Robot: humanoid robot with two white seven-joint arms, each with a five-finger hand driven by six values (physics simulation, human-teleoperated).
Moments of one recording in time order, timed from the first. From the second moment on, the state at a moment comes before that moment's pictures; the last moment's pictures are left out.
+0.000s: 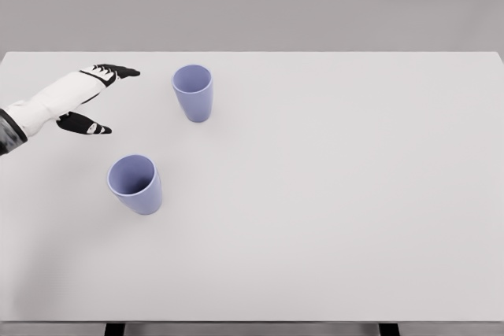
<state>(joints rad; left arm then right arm) -0.46 0.67 -0.33 -1.21 -0.39 -0.61 -0.30 0.03 0.00 0.15 0.01 -0.09 -0.07 0.07</state>
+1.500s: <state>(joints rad) -1.00 0.42 -0.48 -0.72 -0.36 -0.39 -0.60 0.03 0.00 0.15 0.01 -0.09 -0.07 0.07</state>
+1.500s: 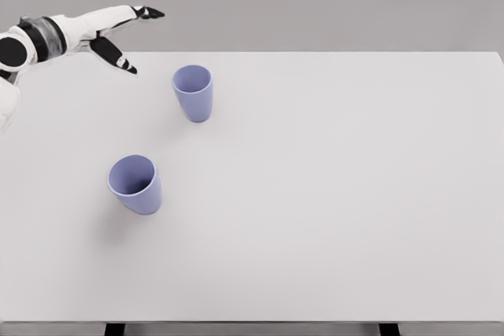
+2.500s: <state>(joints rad) -1.04 0.27 -0.48 -0.45 -0.22 -0.34 -0.61 0.03 0.00 0.15 0.01 -0.09 -0.07 0.07</state>
